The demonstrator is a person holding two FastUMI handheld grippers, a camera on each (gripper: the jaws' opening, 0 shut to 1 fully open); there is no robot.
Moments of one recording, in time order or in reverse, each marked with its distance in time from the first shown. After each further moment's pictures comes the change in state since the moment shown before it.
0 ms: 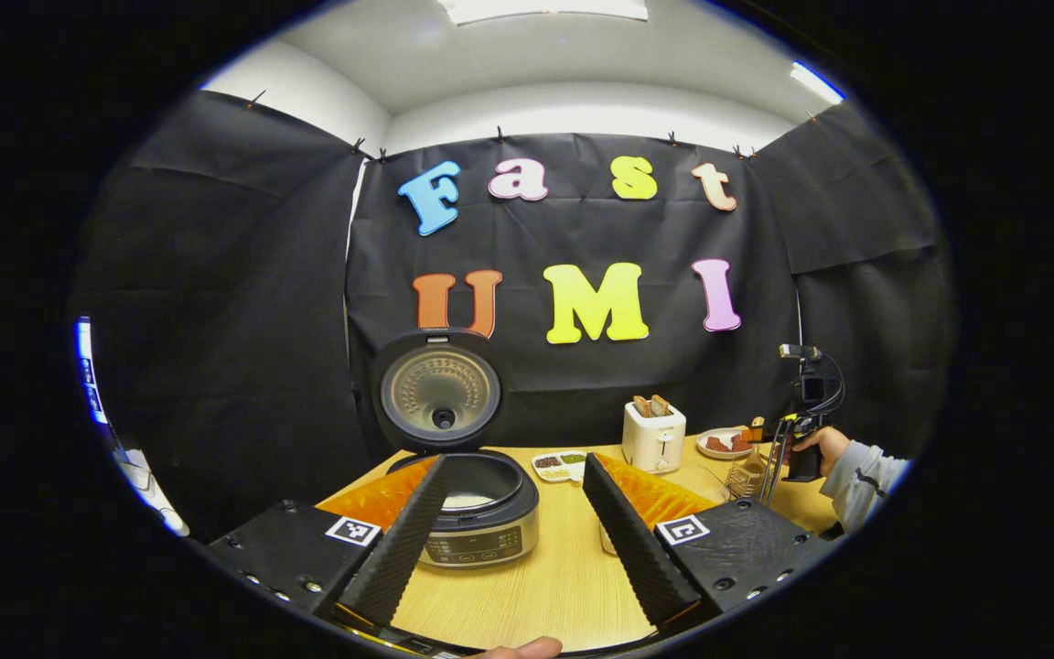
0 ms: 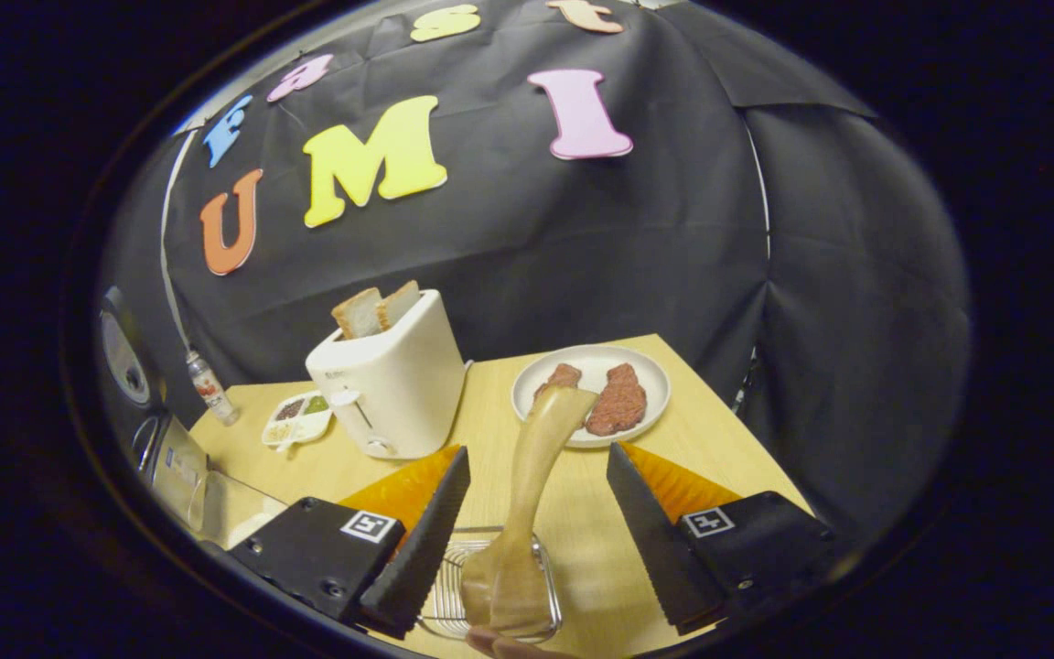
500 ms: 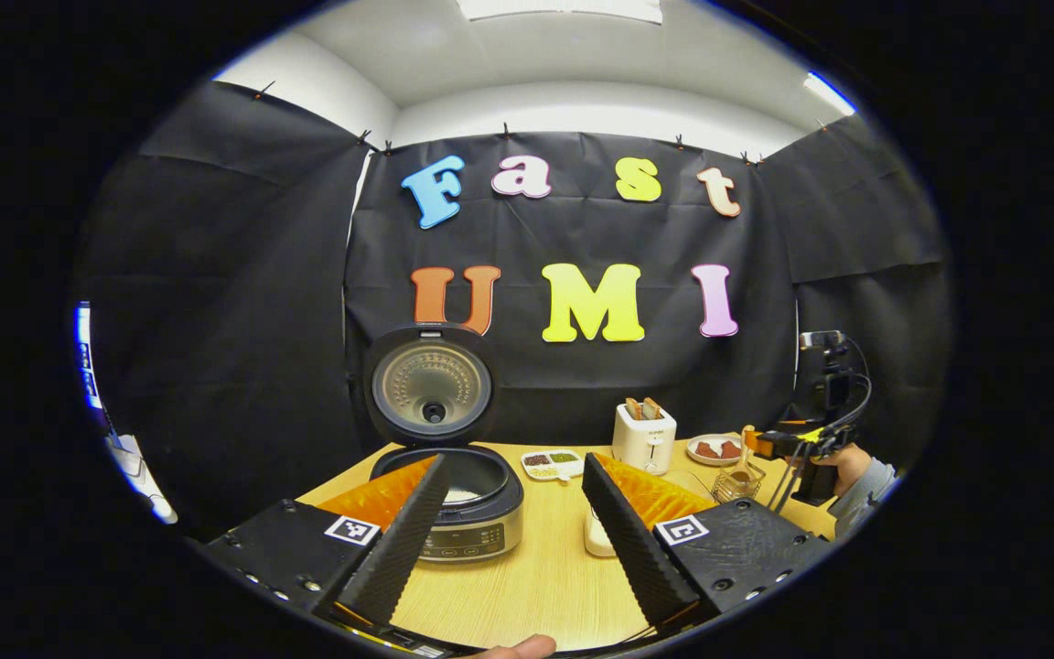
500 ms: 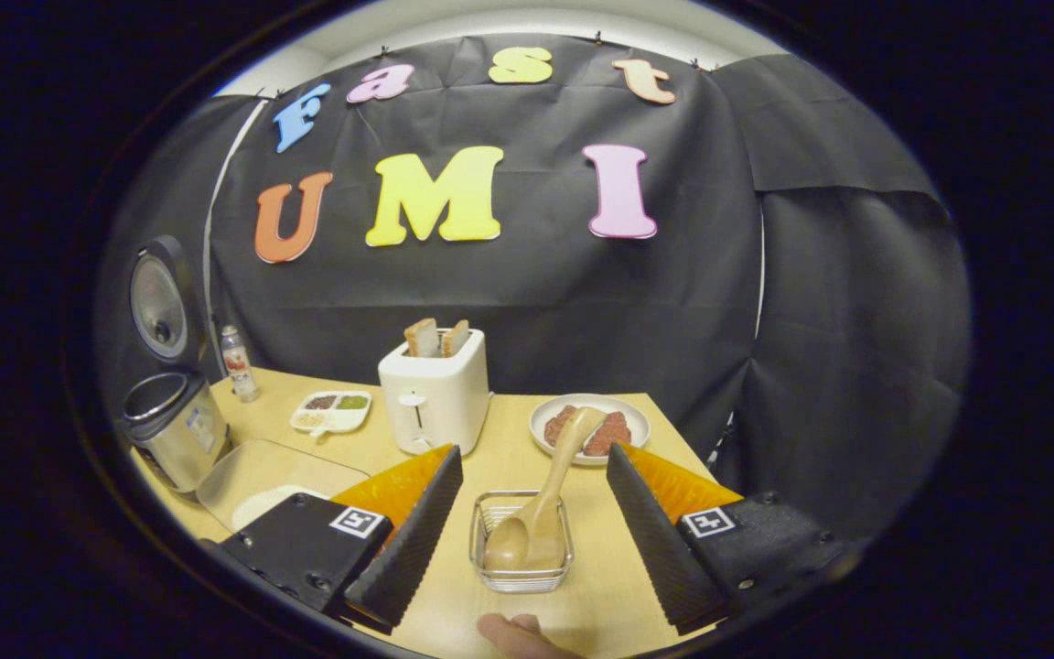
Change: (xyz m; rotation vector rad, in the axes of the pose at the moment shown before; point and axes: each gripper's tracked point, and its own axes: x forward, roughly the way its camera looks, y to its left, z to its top) left arm -0.011 -0.018 0.007 -0.021 -0.012 -0.003; right arm -0.107 0.027 0.010 -0.184 -0.191 -0.060
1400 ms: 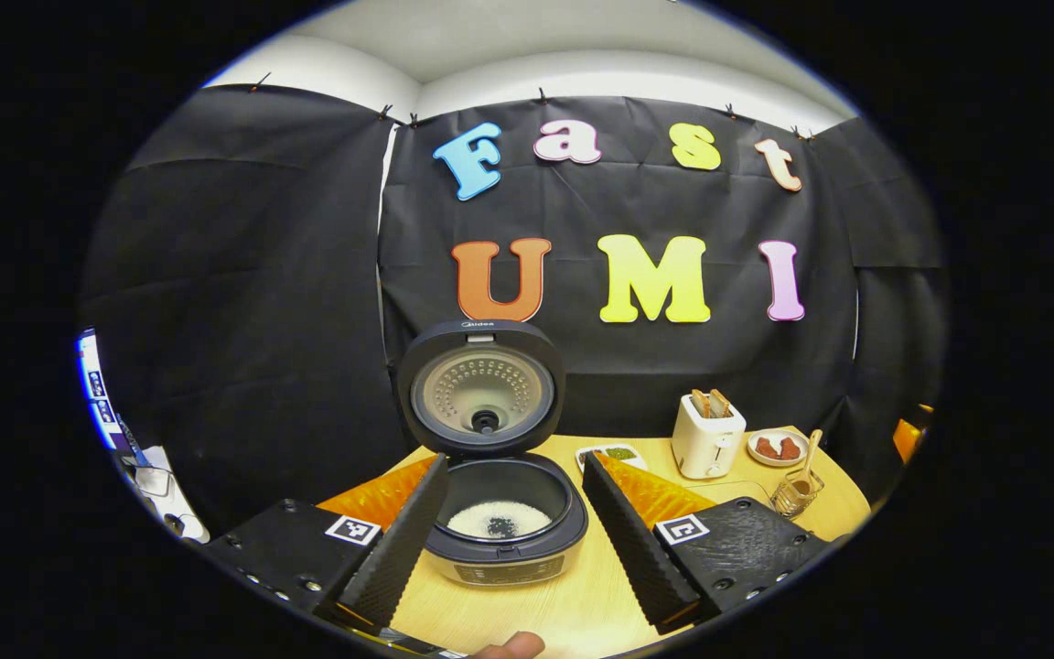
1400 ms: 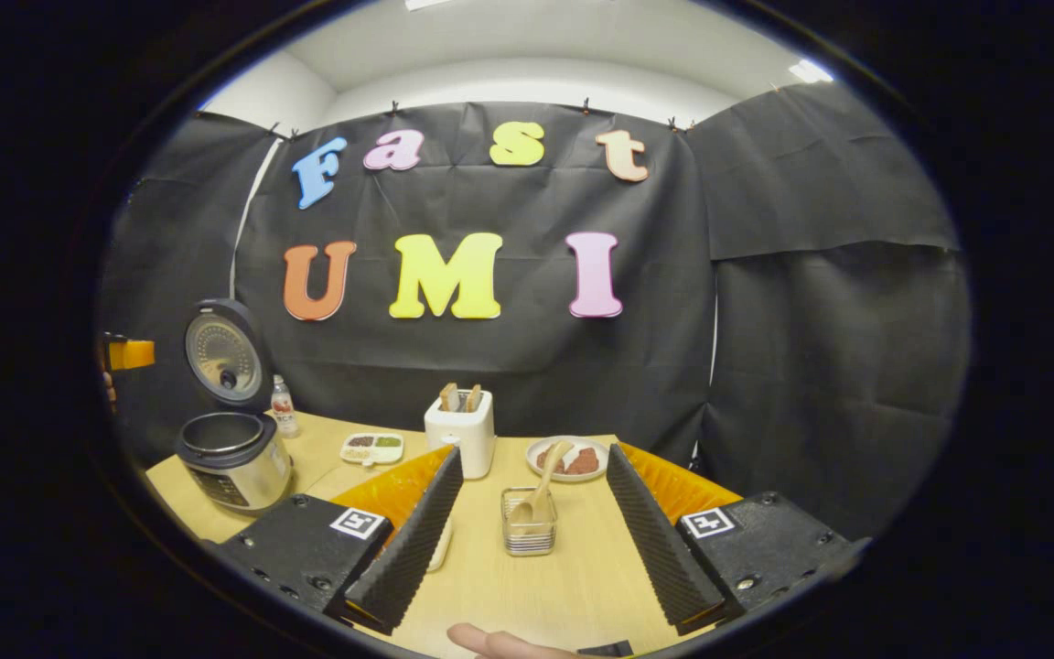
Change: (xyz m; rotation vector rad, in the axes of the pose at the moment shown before) left arm 0.078 0.057 0.017 -0.001 0.138 0.143; right arm -0.213 0.016 0.055 0.005 -0.196 -0.020
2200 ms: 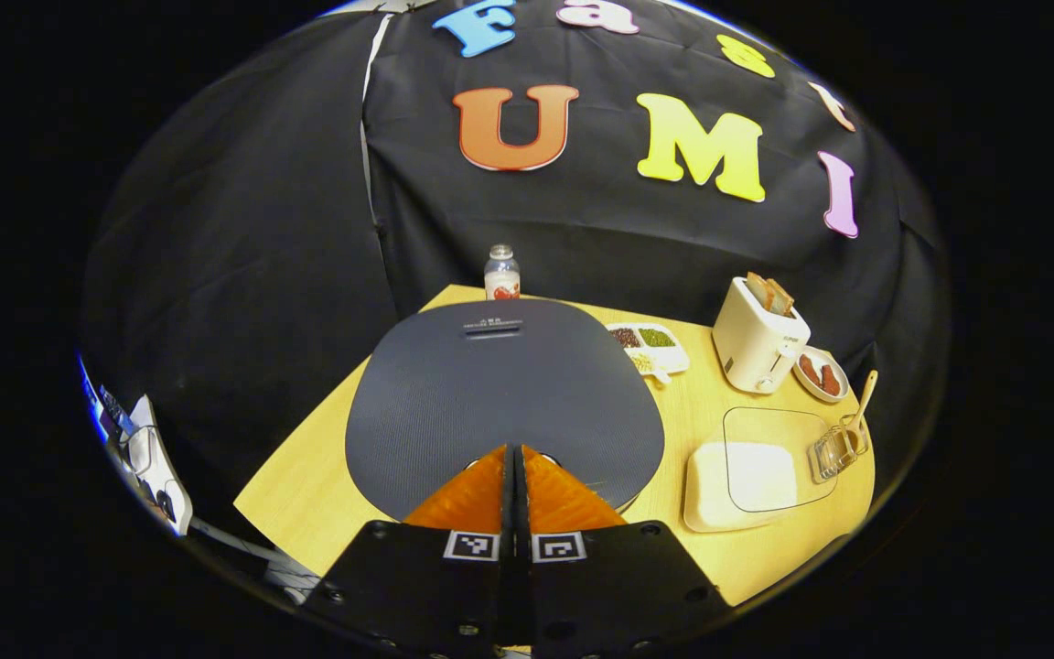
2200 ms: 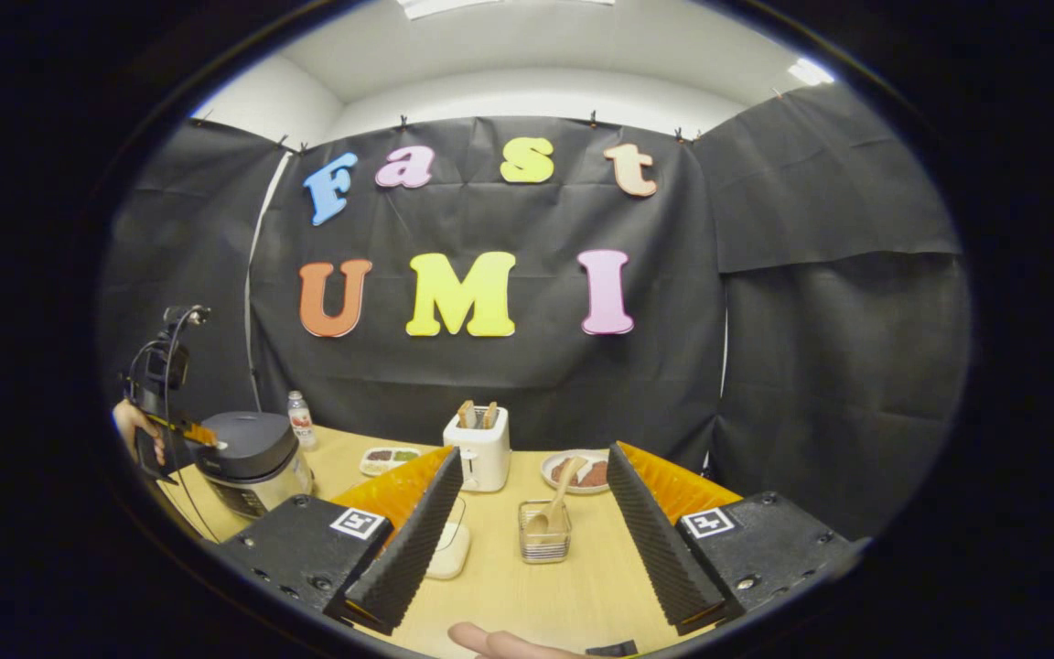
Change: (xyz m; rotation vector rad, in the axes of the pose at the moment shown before) left arm 0.091 0.018 -0.112 -0.044 0.452 0.030; right arm -0.028 0.013 0.032 0.002 -0.046 0.046
